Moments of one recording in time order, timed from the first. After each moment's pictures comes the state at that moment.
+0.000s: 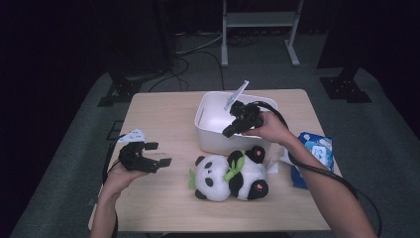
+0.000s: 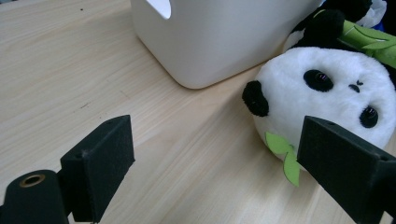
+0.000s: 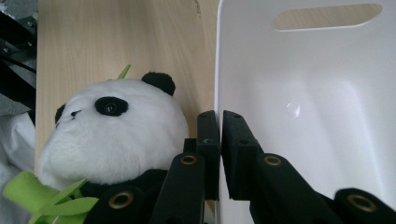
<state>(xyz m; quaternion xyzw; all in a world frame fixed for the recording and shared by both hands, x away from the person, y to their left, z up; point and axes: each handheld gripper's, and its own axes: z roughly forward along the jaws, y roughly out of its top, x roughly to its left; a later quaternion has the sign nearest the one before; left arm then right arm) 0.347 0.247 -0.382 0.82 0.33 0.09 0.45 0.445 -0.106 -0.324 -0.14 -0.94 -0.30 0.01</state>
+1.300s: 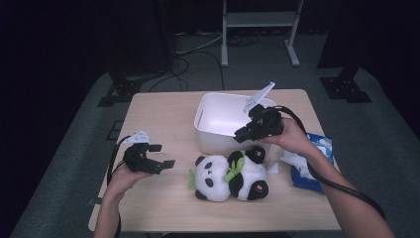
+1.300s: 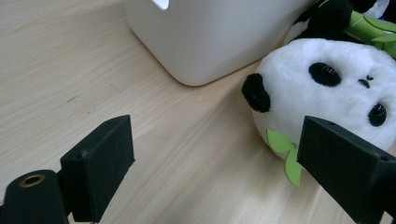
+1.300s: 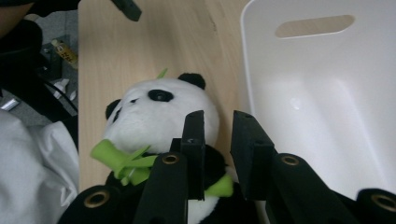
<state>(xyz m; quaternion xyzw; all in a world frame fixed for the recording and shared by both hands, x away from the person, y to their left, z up) 0.350 0.239 -0.392 0.83 0.33 0.08 0.45 0.399 -0.148 -0.298 -0.14 -0.92 -0.35 0.00</state>
